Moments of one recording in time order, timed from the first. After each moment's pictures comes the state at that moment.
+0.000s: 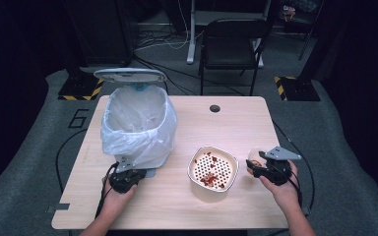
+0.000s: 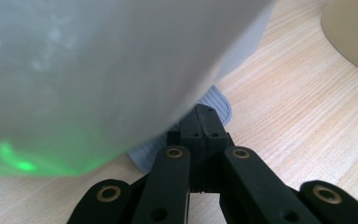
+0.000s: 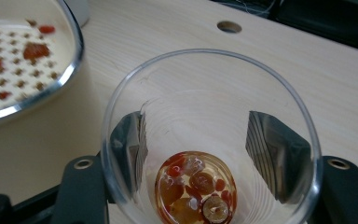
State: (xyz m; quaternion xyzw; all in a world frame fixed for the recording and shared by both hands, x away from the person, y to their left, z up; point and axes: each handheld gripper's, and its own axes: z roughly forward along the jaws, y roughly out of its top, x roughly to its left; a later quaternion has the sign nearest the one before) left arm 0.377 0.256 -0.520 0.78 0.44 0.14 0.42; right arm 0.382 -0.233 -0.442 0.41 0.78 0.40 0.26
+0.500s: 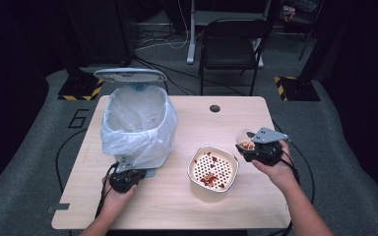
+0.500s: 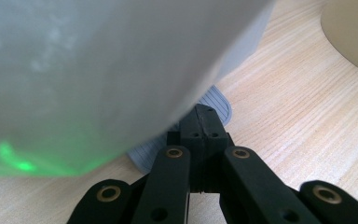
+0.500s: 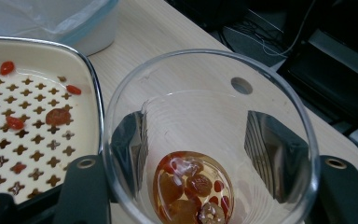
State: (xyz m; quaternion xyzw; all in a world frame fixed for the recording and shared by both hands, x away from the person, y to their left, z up) left arm 0.377 0.256 -0.520 0.78 0.44 0.14 0.42; right arm 0.415 -0.199 -0.391 0.28 0.83 0.39 0.29
